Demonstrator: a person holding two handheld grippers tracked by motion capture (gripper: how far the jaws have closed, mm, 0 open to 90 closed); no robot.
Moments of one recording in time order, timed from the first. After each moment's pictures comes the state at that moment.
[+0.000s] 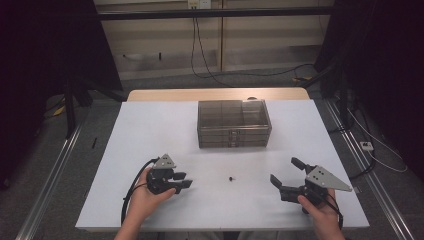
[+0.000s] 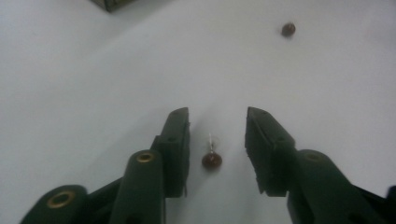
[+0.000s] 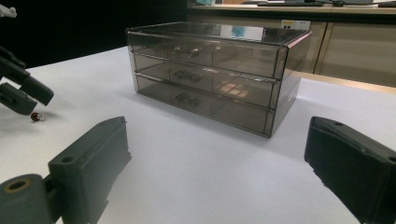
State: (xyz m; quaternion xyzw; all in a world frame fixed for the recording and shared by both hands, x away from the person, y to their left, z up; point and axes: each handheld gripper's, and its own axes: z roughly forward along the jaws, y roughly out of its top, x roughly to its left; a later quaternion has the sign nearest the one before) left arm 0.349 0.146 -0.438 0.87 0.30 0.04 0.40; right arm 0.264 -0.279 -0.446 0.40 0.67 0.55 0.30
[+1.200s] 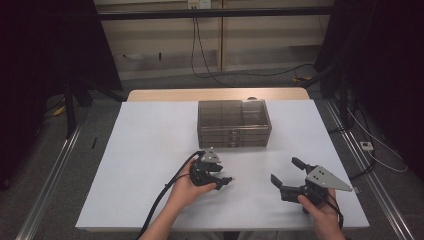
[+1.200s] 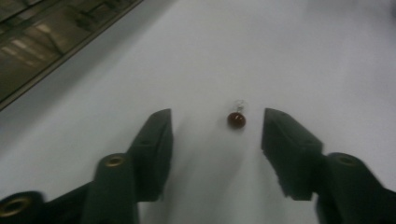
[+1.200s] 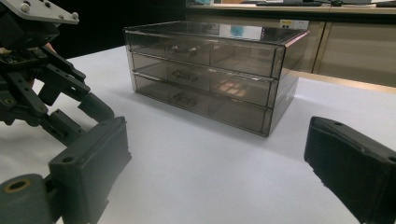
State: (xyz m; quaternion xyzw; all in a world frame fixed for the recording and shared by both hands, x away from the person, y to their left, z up) left arm 0.366 0.030 -0.446 0.89 0.22 0.02 0.39; right arm 0.264 -0.280 -0.446 0.40 0.67 0.55 0.30
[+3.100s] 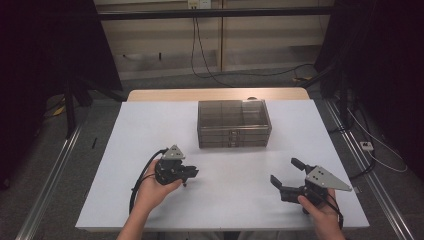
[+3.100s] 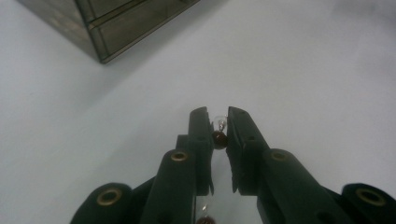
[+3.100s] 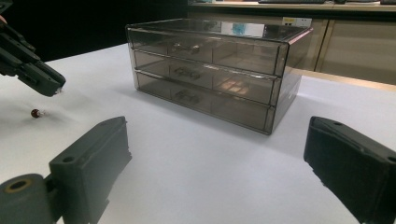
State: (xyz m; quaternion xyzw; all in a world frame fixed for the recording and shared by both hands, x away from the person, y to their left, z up) left arm 0.363 0.126 -0.422 0.87 0.28 0.04 0.40; right arm 0.264 -0.280 -0.447 0.40 0.68 0.55 0.30
